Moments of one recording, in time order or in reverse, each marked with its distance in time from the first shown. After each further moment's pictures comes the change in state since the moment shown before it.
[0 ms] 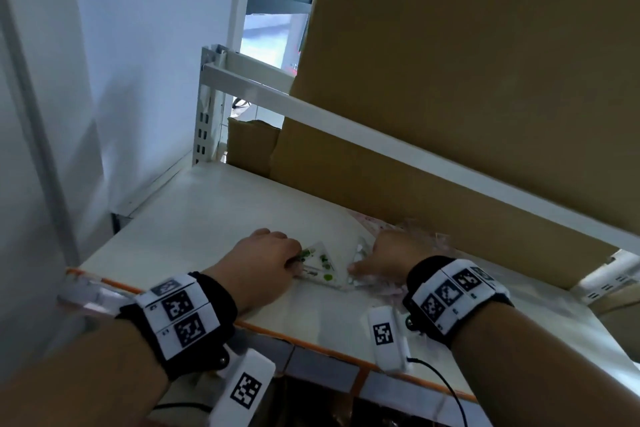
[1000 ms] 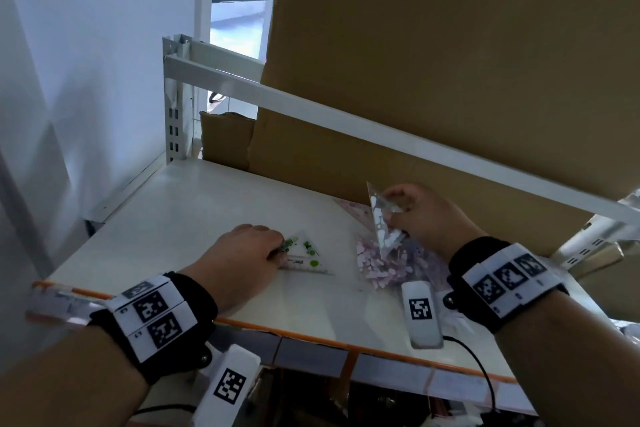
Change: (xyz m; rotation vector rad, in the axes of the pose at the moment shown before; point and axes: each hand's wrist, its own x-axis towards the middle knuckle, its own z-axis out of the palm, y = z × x) left_hand -0.001 0.003 0.001 -0.020 0.048 0.012; right_hand -0.021 0.062 -0.017 0.628 0.380 -0.093
